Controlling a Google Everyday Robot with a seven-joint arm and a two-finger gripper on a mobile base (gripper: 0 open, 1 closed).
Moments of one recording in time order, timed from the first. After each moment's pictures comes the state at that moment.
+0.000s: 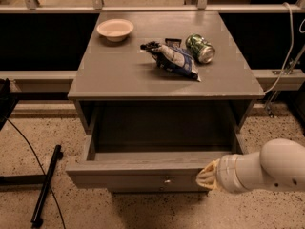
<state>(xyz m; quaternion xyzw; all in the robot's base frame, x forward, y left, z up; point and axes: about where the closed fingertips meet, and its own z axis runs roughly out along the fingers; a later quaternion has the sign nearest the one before) 0.417 -0.162 0.640 -0.66 0.69 0.08 0.29</state>
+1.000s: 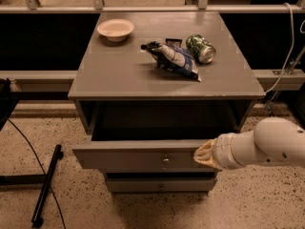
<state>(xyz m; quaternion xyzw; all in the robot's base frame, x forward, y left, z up) 0.481 -0.158 0.657 -0.63 0.71 0.07 0.32</state>
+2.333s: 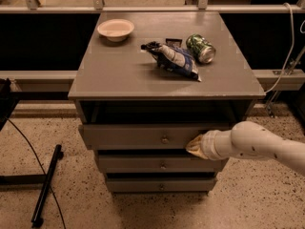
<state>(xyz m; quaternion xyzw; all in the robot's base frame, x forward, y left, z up) 0.569 -0.154 0.573 -0.59 0.73 0.06 0.35</state>
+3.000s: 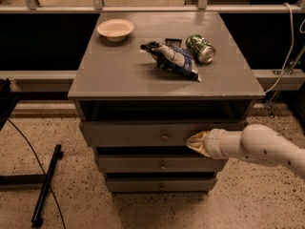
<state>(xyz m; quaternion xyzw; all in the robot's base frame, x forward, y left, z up) 0.575 -0.150 0.596 -0.57 0.70 0.07 0.42</state>
